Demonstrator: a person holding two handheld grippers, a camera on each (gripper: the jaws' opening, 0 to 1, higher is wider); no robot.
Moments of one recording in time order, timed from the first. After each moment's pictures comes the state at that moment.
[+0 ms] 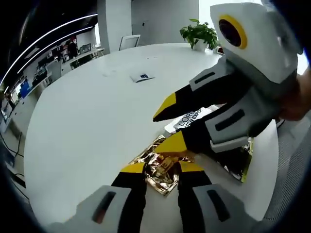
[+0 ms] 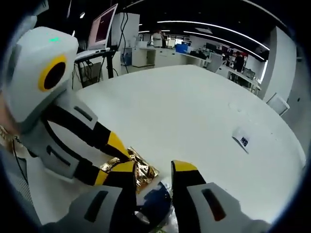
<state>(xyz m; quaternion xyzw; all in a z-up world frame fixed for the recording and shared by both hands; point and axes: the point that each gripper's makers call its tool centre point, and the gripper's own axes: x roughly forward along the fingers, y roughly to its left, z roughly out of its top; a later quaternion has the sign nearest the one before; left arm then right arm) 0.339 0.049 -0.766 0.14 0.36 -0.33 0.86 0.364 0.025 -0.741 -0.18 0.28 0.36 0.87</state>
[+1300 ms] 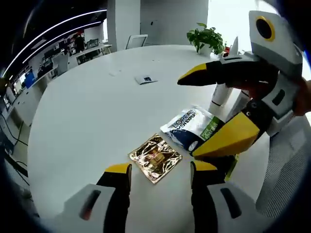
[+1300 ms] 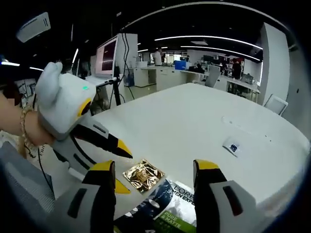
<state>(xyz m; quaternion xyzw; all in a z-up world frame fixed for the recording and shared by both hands) 0.311 0.053 -0.737 0.11 0.37 -0.32 0.87 0.328 0.008 -0.679 -0.11 0.22 0.39 0.89</state>
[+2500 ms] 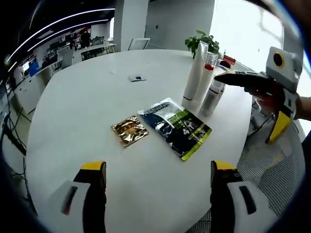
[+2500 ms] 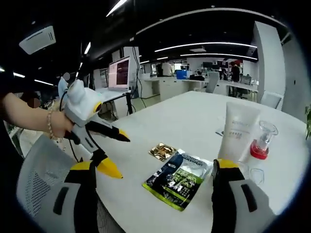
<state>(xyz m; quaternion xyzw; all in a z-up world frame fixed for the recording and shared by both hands) 0.222 0.054 -0.717 0.07 0.37 -0.31 0.87 0.212 -0.070 -0.636 -0.05 0.19 0.39 0.90</state>
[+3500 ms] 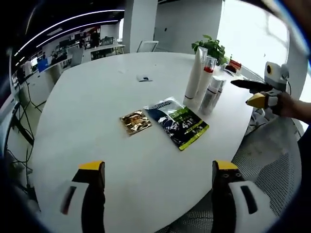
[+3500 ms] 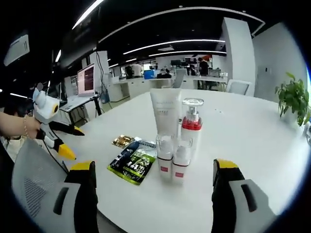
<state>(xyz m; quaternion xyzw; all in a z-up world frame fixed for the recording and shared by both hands) 0.198 0.070 -0.703 0.05 0.37 -0.28 0.89 0.222 -0.175 -0.647 -0.03 0.21 0.27 0.94</state>
